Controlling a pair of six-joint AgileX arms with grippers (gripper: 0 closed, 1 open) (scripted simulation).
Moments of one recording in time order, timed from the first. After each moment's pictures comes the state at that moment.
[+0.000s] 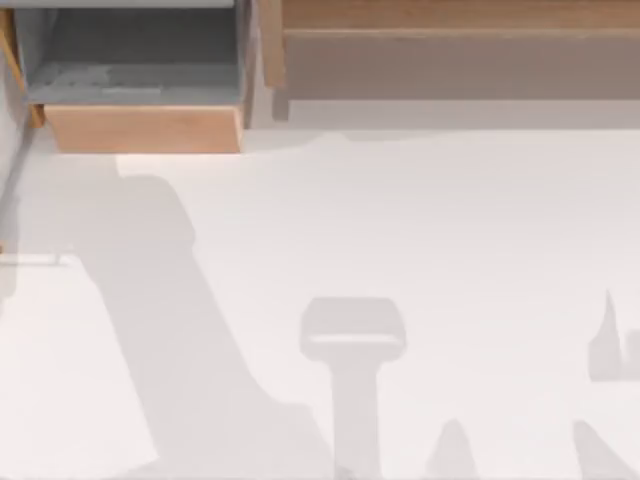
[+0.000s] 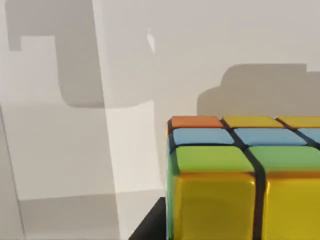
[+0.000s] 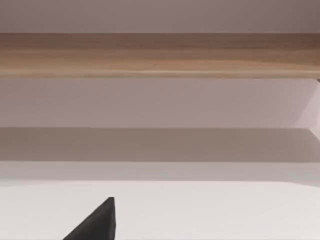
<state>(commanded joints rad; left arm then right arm) 0.35 2.53 2.43 -1.32 0.10 0.46 0.00 0.00 0.00 0.00 0.00 0.00</state>
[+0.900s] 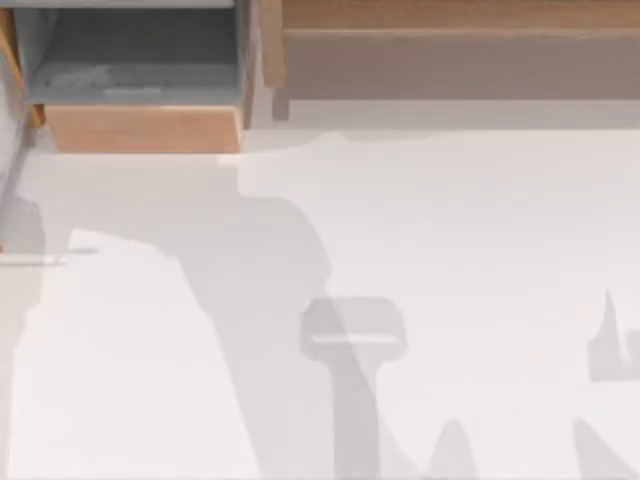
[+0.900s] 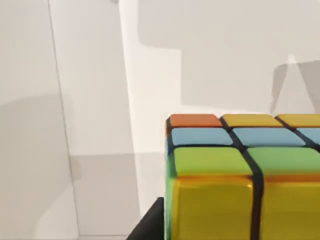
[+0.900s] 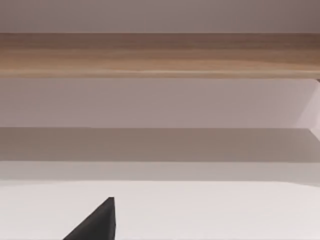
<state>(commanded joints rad) 0.27 2.31 2.25 -1.25 -0.06 0.42 0.00 0.00 0.00 0.00 0.00 0.00</state>
